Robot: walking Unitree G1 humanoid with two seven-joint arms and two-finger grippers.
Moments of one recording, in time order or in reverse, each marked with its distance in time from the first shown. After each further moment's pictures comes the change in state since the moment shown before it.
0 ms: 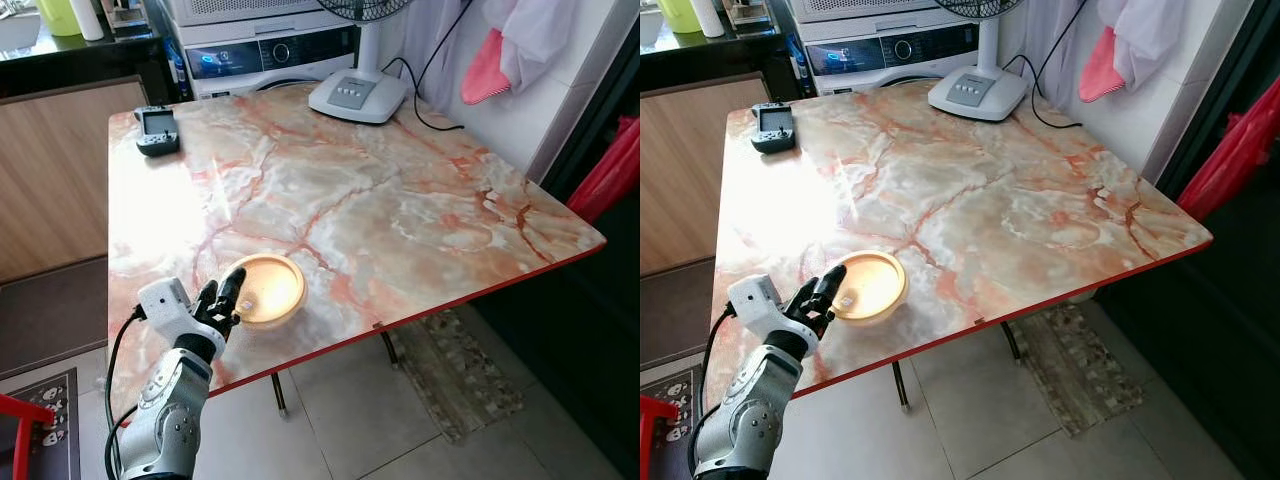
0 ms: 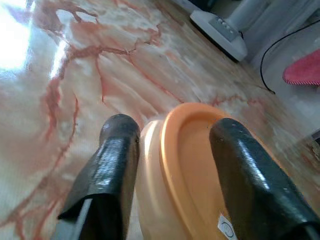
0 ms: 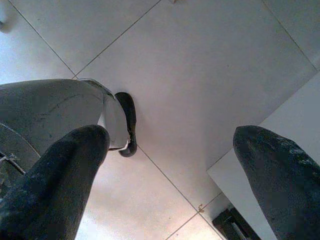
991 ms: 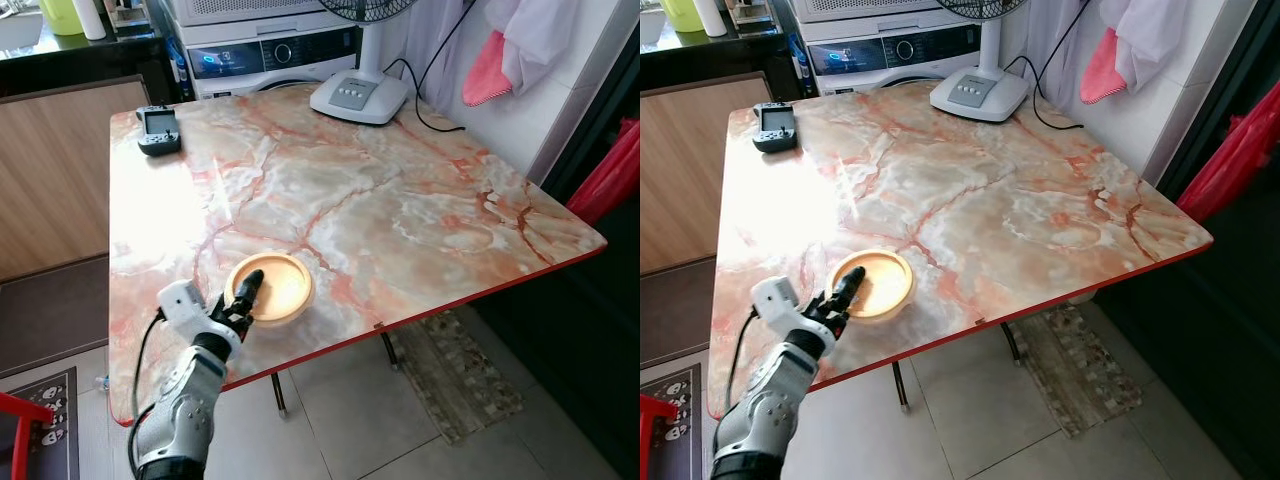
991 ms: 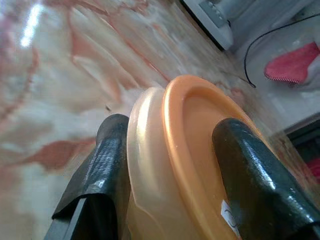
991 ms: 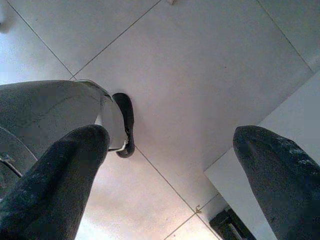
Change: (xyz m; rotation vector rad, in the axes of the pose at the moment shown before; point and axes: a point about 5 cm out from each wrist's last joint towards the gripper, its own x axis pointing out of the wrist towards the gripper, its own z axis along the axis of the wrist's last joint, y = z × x) left arm 0.013 -0.004 -0.020 -0.127 0.068 -0.054; right arm 0.000 -0.002 0.000 -0.006 -0.001 -0.003
